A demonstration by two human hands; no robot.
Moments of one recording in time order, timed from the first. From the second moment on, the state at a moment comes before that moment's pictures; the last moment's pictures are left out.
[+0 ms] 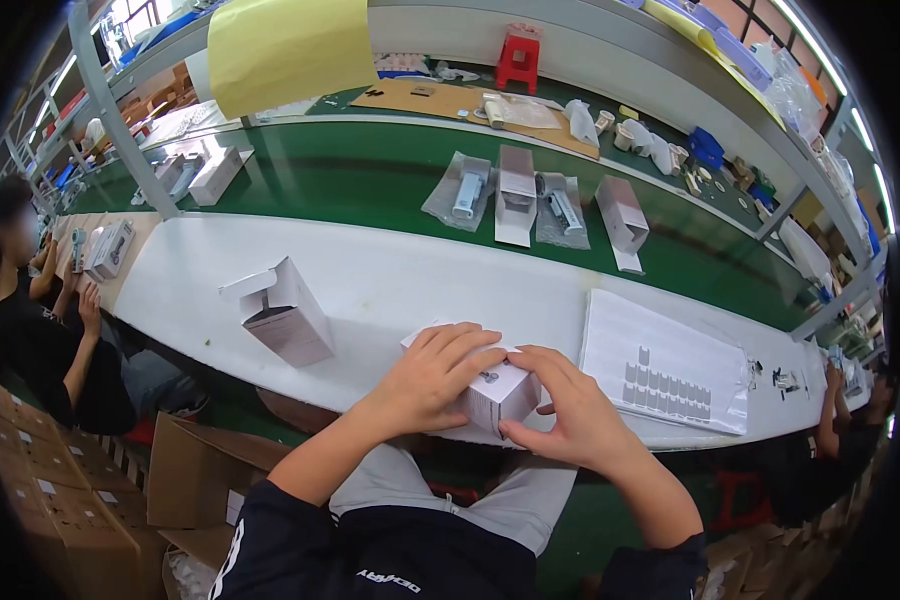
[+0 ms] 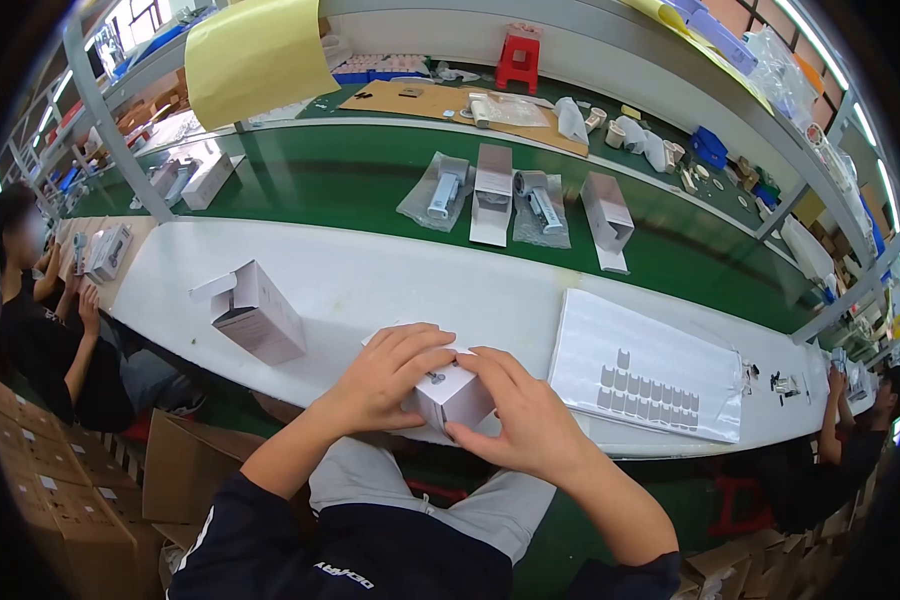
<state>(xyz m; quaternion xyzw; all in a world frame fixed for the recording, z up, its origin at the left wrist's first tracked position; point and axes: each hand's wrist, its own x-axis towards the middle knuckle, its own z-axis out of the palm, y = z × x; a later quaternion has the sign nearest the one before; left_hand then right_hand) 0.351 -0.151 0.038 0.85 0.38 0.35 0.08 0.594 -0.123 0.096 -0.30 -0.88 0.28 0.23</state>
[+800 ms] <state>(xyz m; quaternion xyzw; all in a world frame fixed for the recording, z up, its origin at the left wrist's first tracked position) 0.392 -0.134 0.035 0.88 0.35 0.31 0.10 0.650 -0.120 0.069 -0.28 -0.88 0.30 0.23</state>
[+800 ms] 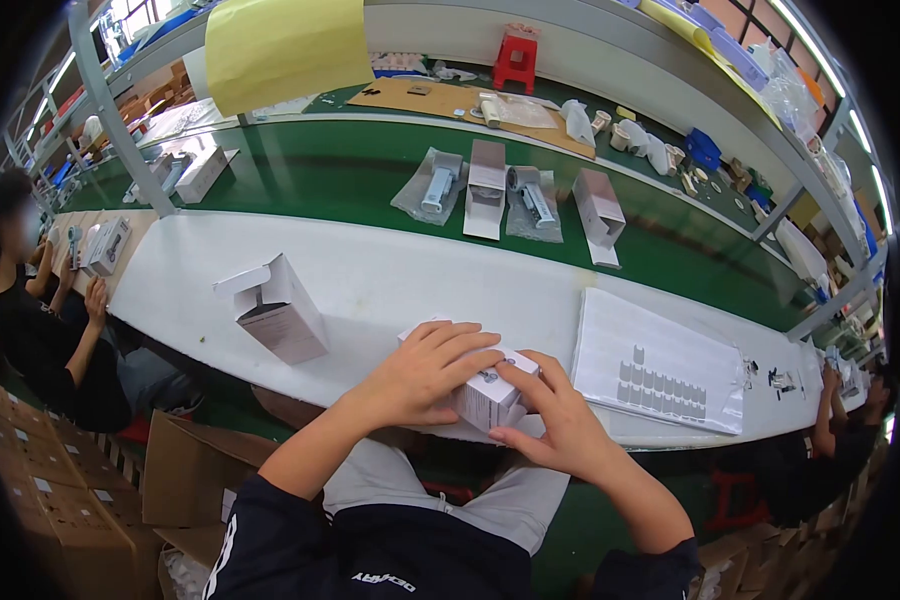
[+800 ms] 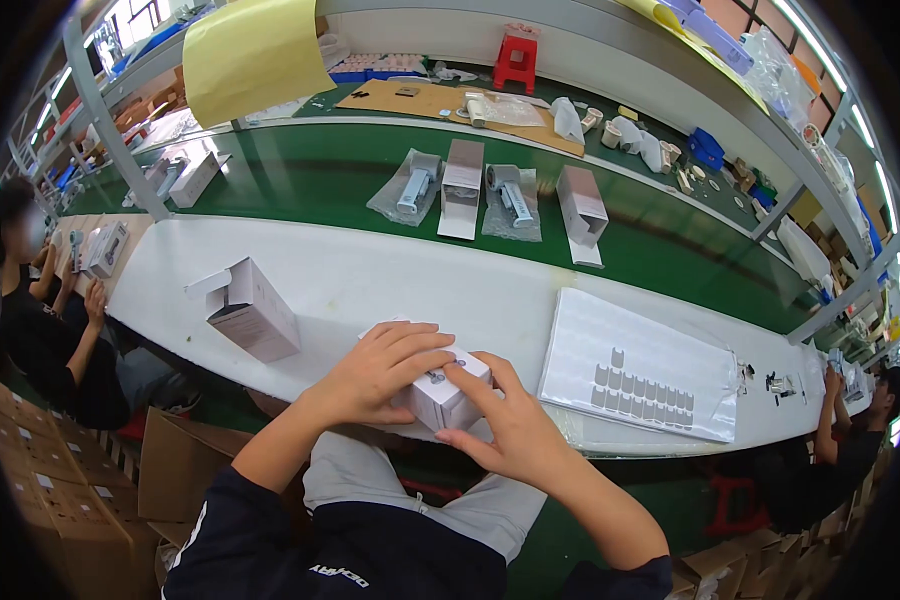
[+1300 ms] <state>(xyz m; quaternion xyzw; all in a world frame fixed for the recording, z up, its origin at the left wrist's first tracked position) 0.419 -0.120 0.026 0.89 0.34 0.30 0.11 0.691 -0.110 0.064 -0.25 -0.86 0.38 0.24</state>
